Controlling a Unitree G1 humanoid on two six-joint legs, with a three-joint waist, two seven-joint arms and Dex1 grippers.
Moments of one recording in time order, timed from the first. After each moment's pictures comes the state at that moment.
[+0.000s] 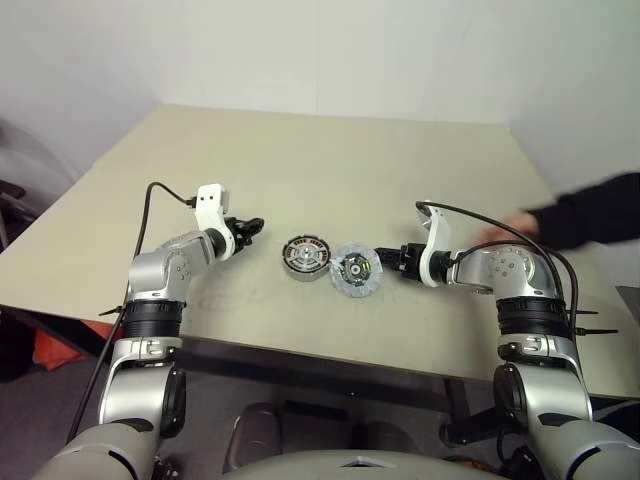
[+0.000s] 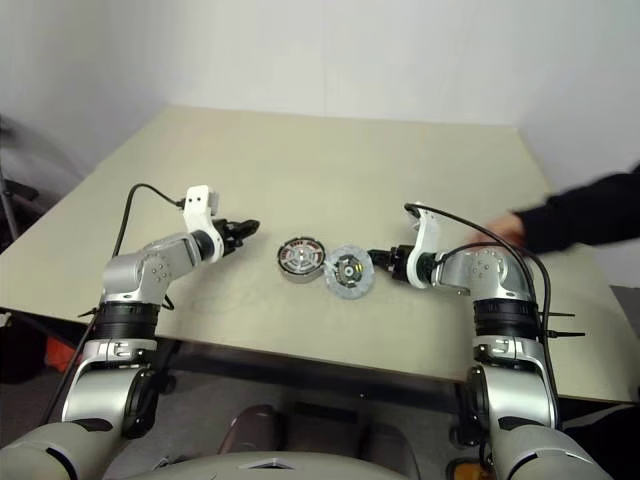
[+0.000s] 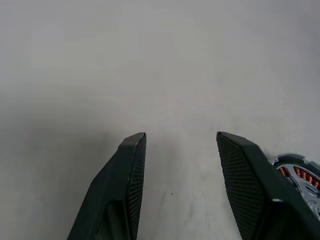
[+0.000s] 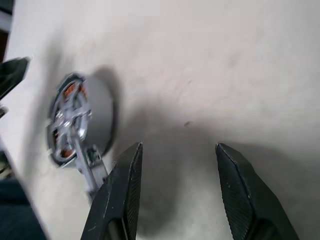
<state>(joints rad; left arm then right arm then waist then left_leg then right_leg) -0.59 0.28 0.18 0.27 -0.42 0.85 -0.33 -0.60 -0.39 -0.21 0.36 0.65 1.22 0.34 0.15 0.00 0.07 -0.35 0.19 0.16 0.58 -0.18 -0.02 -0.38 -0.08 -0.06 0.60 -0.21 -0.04</state>
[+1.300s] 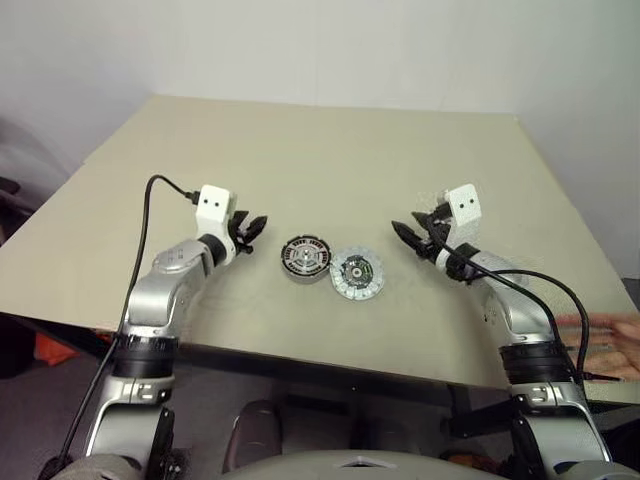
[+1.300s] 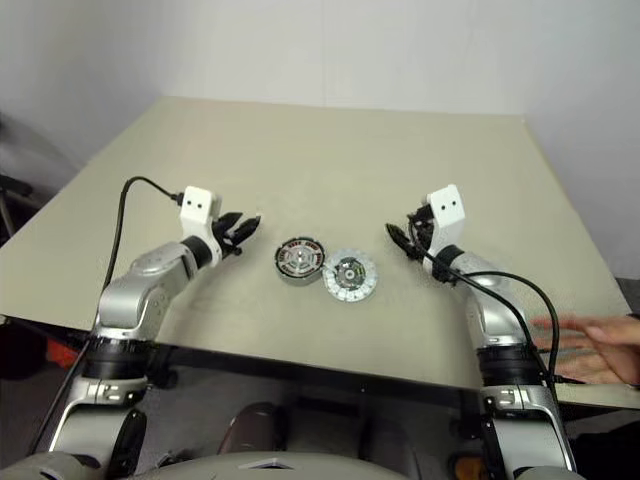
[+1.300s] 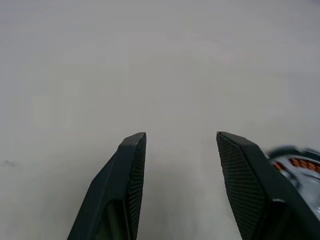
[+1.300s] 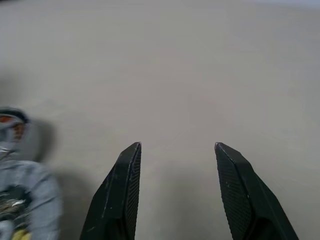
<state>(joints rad) -0.34 0.32 0.07 -0.10 -0.32 0.63 -0.38 -0.34 -0.42 -0.10 0.17 0.37 0.36 0.59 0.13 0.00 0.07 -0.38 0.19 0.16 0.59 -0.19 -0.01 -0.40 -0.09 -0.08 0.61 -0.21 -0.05</state>
